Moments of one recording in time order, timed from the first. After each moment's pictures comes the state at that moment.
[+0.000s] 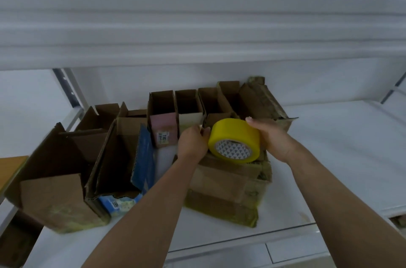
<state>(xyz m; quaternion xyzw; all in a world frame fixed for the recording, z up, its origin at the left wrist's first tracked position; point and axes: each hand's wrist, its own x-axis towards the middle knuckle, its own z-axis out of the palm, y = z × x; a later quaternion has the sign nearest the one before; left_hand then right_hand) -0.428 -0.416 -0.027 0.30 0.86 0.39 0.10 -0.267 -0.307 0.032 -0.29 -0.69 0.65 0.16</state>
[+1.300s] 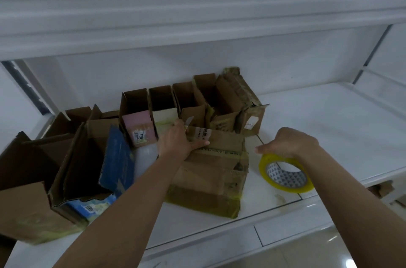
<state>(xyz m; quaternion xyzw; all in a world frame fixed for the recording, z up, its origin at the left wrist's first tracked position) -0.404 -0.402 -0.032 0.38 0.90 0.21 0.03 -0.178 -0.255 0.013 -0.54 -0.82 0.18 -0.09</state>
